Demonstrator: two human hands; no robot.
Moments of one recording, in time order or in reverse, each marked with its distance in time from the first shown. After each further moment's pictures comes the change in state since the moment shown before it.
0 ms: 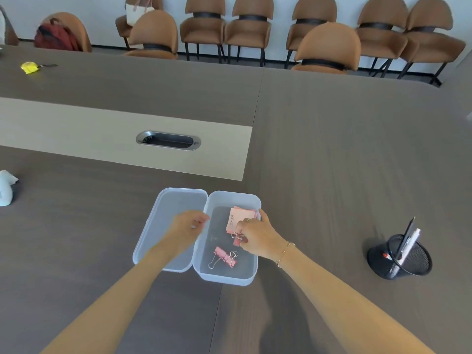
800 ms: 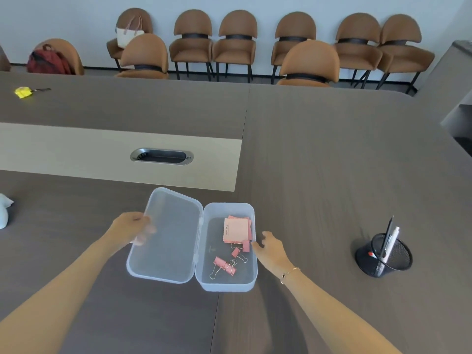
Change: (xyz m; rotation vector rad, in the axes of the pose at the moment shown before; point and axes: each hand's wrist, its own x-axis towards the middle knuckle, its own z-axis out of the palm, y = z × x) left_hand -0.005 -0.016 -0.110 -0.019 0.060 -0.269; right_hand -0.040 0.007 0.010 0.846 0.143 0.619
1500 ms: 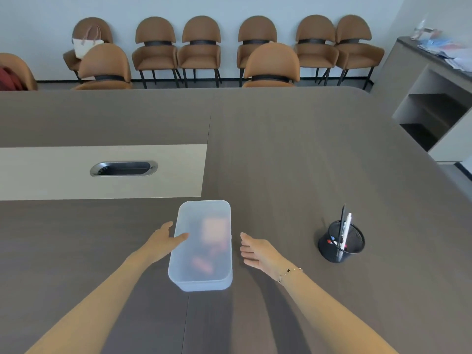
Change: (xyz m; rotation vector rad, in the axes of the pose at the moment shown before) left_hand -0.018 0.070 0.125 0.093 -0.304 -0.009; right_hand -0.001 0.043 -0.063 0.612 -0.196 0.217
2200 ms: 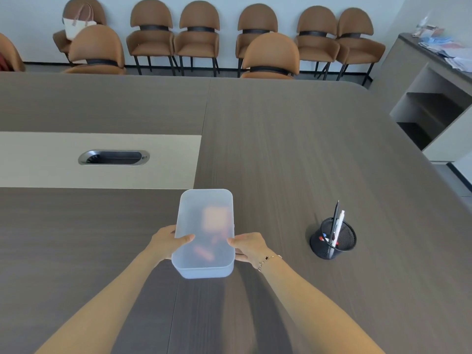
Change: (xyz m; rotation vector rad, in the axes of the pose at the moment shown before) left_hand 0.010 0.001 0.042 -0.186 -0.016 0.040; right_hand 0.028 0.005 0.008 -0.065 0.208 0.055
